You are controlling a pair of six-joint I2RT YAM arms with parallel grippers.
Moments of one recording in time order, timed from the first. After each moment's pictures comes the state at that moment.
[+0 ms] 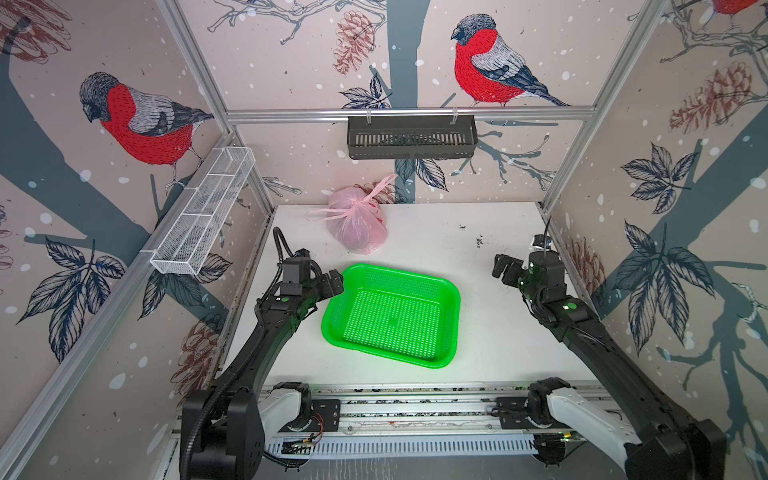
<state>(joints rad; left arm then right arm) -0.09 1.14 0.69 -0.35 0.19 -0.42 0.25 0.95 0.72 -0.27 0.20 0.40</state>
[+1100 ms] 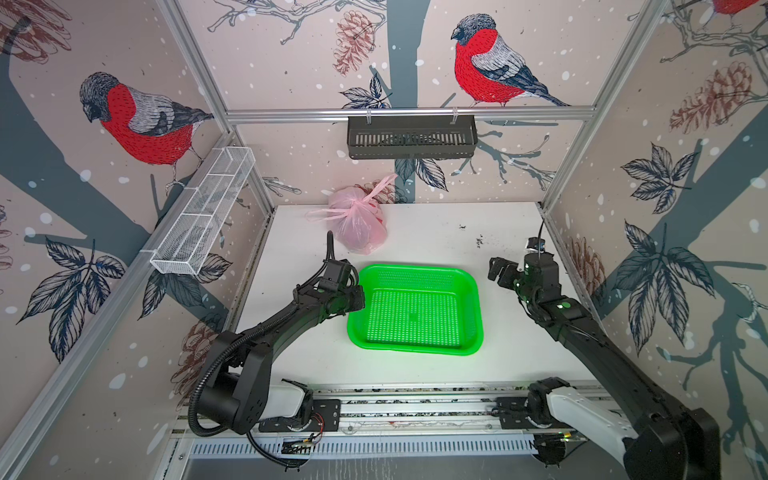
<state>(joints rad) -0.37 1.36 0.72 -0.35 0.18 -0.52 0.26 0.98 0.68 -0.22 0.16 0.42</state>
